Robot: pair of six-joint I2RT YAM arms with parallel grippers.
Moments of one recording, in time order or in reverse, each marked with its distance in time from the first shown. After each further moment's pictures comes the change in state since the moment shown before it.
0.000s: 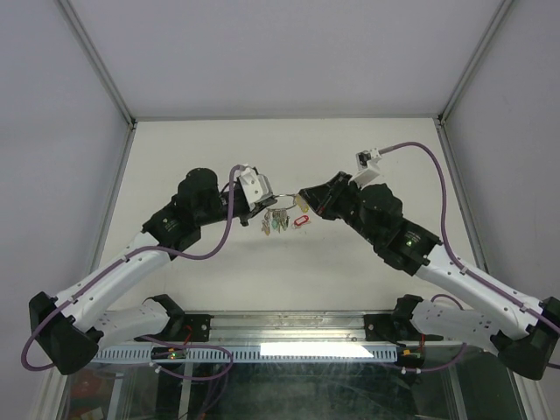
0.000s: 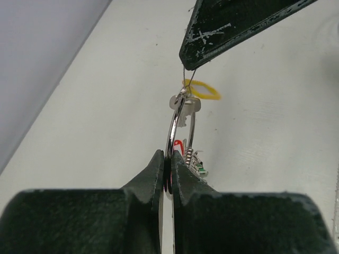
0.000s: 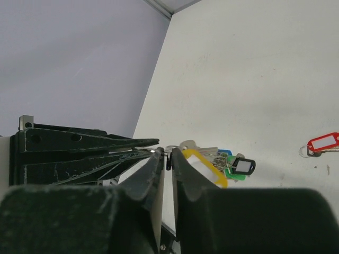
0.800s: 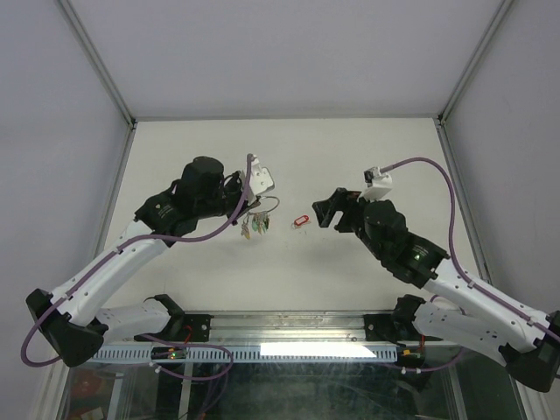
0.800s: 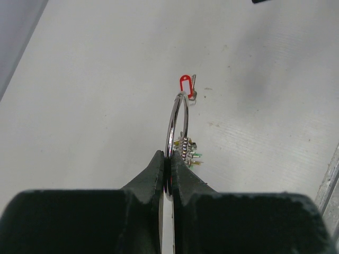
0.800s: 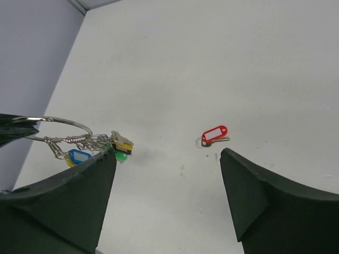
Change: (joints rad) left arm -0.002 0.079 0.262 -0.526 -0.177 0.080; right arm 0.000 -0.130 -0.164 -0.087 0.199 -0.220
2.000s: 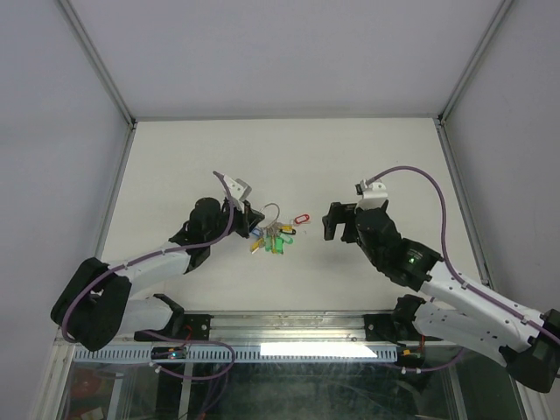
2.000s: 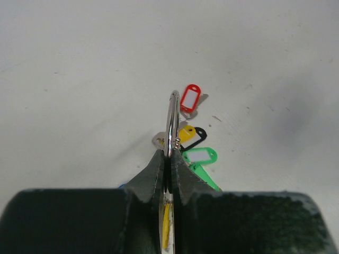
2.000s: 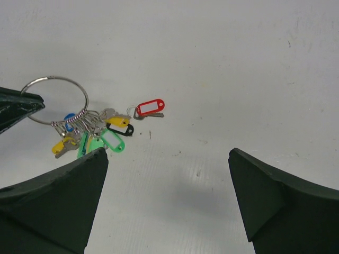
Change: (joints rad) left arm 0.118 0.119 -0.718 1.092 0.017 -0.591; right arm 0.000 -0.022 -0.090 -0.115 0.116 -0.192
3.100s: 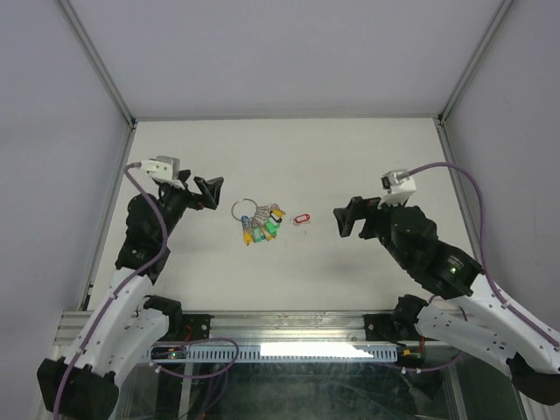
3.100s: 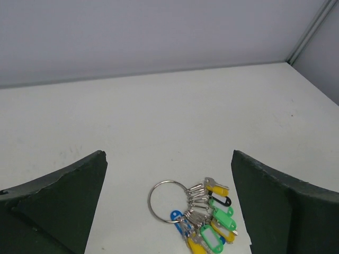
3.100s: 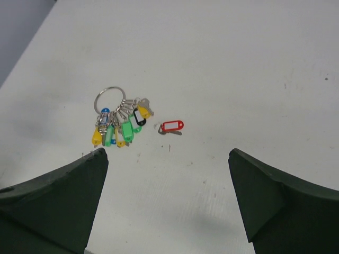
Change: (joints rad) left arm 0.335 -0.424 0.140 -0.269 -0.127 -0.025; right arm 0.000 -0.121 0.175 -0.172 -0.072 -0.056
